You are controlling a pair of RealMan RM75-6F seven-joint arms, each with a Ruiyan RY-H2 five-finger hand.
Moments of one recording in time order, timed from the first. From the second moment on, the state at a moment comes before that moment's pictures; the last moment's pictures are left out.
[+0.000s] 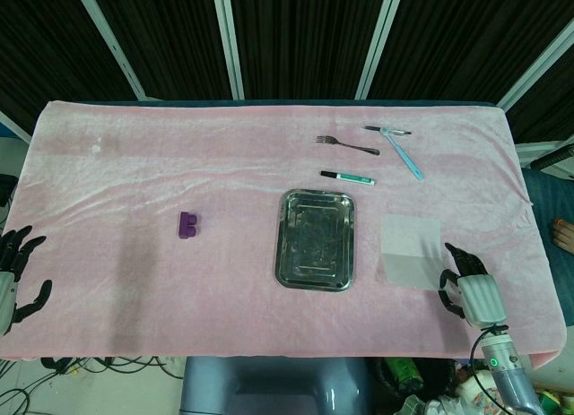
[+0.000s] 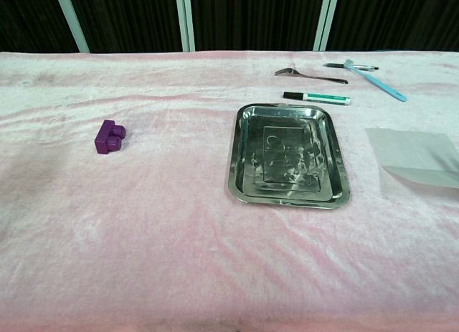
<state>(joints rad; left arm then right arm) -0.06 -1.11 -0.06 -1.63 1.51 1.52 0.01 0.20 -1.59 -0.01 -0.88 -1.57 1.37 0.25</state>
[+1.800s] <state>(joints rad) -0.05 -1.11 -0.07 -1.66 1.44 1.52 0.03 0.34 -1.48 0.07 -1.25 -1.51 1.20 0.11</state>
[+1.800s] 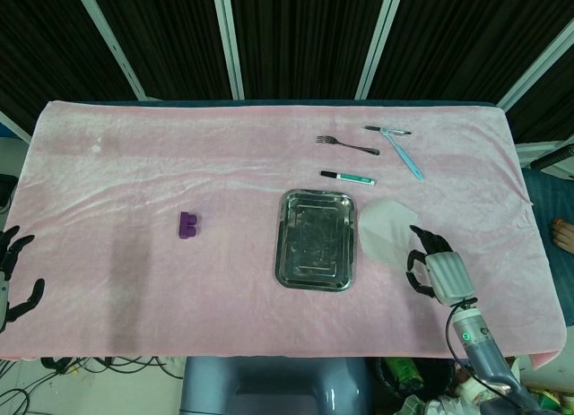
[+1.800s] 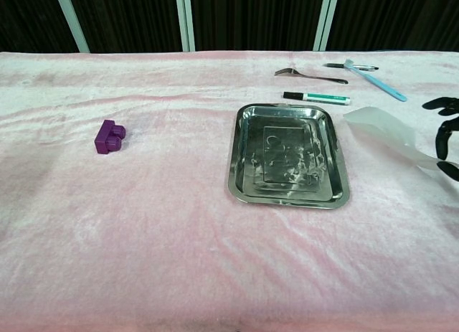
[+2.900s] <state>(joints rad) -0.05 -1.11 -0.08 -1.67 1.43 1.53 0.02 0.44 -1.59 0.10 -1.42 -1.40 1.14 -0.42</state>
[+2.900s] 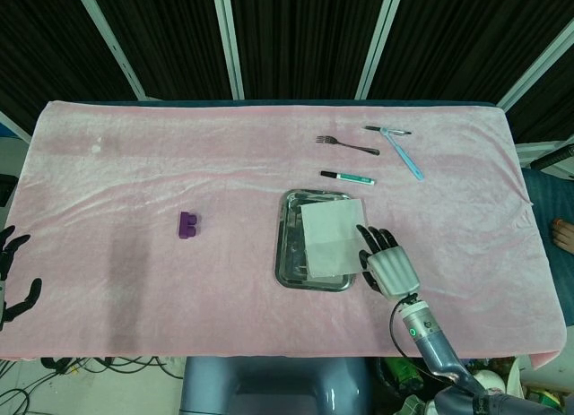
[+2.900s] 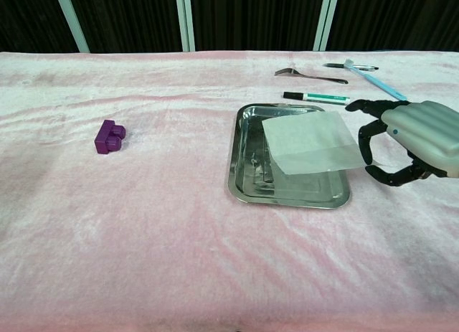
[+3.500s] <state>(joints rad) -0.05 -1.11 -0.08 -1.67 1.42 1.52 0.02 0.46 -1.64 0.16 -1.62 -1.11 1.12 -0.70</state>
